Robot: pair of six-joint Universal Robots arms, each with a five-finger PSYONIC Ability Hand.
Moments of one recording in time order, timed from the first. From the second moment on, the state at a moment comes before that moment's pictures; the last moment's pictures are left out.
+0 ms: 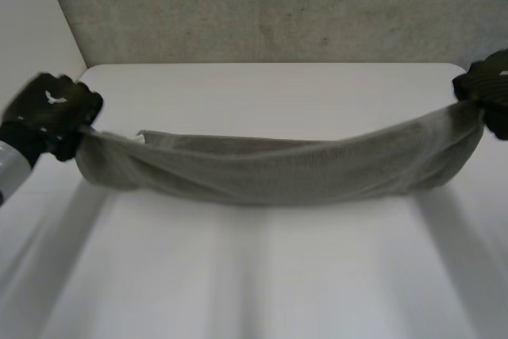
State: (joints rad) left arm 4.75 -1.59 -1.84 3.33 -1.09 3.78; right arm 1.52 -1.55 1.46 0.39 1.13 2.33; left_hand 1.45 1.51 1.55 1.52 1.49; right_hand 1.32 1.33 1.34 1.34 1.17
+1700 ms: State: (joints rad) left arm 4.48 -1.85 -1.77 3.57 -1.40 3.66; right arm 1.76 -1.23 1.61 0.08 1.38 2.42; left_hand 0.27 0.26 0.24 0.26 0.22; right_hand 0.28 0.25 0.27 0.25 0.12
